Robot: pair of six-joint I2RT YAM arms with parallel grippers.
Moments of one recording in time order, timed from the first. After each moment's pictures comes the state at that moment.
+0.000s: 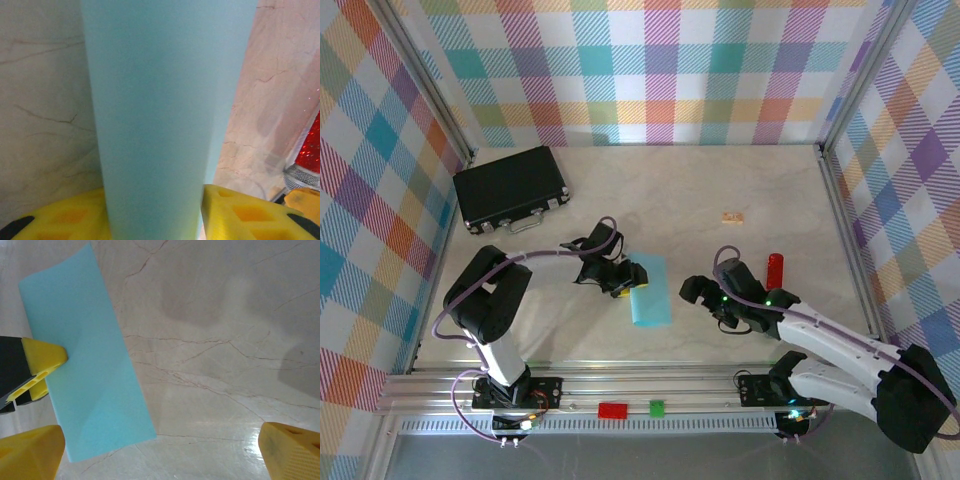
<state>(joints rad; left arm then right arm) -0.59 1.74 0.90 -0.25 0.49 -0.85 0.72 0.99 0.49 -0.40 -0.08 1.08</state>
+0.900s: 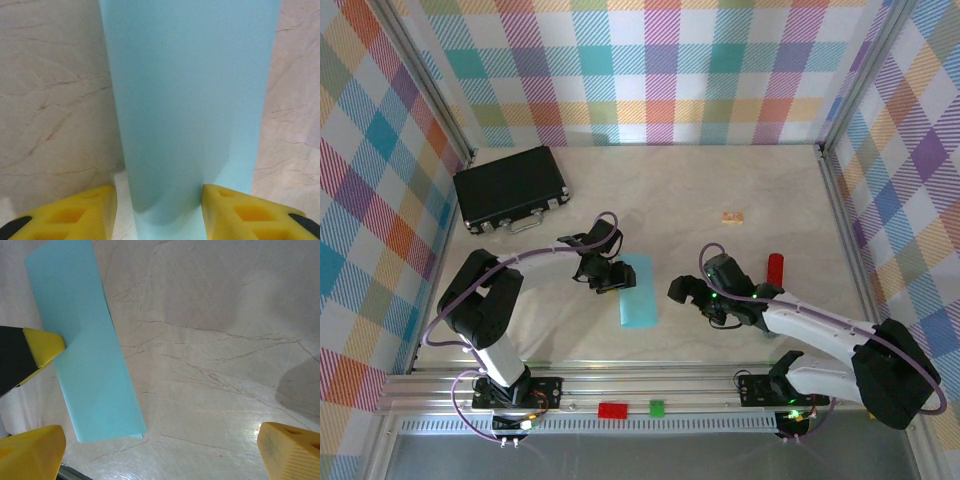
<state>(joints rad) -0.59 1.70 0.95 -0.47 0.27 -0.67 0.72 1.15 0.50 -0.25 -0.20 1.04</state>
